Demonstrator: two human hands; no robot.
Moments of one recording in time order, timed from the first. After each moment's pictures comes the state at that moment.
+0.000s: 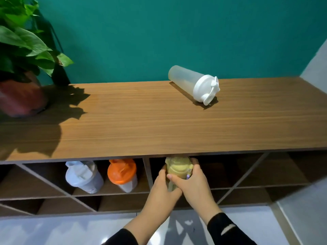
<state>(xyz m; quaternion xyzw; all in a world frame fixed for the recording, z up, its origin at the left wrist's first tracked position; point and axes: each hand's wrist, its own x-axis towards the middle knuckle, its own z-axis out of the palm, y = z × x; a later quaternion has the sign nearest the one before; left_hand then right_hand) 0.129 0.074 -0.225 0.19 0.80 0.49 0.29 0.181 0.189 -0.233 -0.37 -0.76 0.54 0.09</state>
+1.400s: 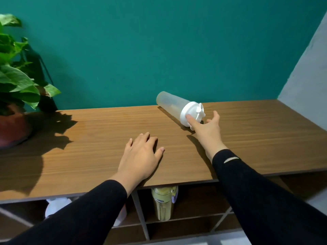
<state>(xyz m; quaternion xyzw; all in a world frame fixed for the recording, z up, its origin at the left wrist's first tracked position) 0.011 0.135 -0.124 0.36 0.92 0.16 -0.02 0.085 0.336 -0.106 -0.38 -0.68 0.55 0.29</state>
